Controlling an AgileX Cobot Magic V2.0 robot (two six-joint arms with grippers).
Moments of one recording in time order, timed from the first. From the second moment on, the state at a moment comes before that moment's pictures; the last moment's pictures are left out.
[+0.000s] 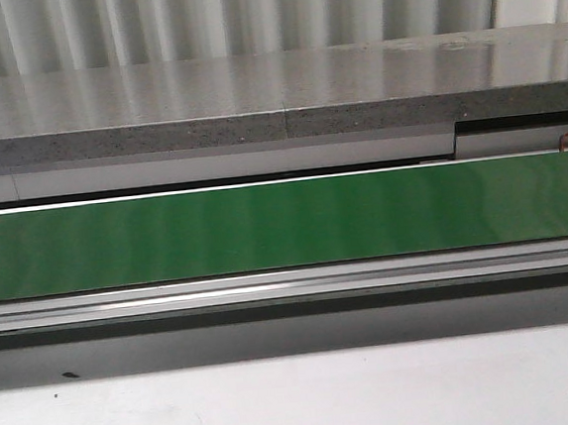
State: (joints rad) left arm -0.05 0.00 0.00 0.04 0.18 0.01; right arm -0.04 0.77 -0.71 0.01 0.78 0.02
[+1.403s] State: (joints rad) left arm -0.05 0.00 0.00 0.04 0.18 0.01; right arm -0.45 1.79 -1.26 -0.01 0.97 -0.24
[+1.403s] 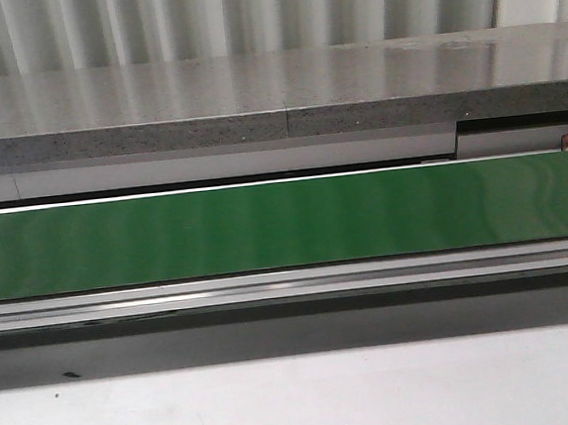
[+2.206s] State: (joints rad) left arm -0.05 0.00 0.00 0.04 0.18 0.01; right arm -0.45 1.96 -1.35 0.03 0.91 -0.36
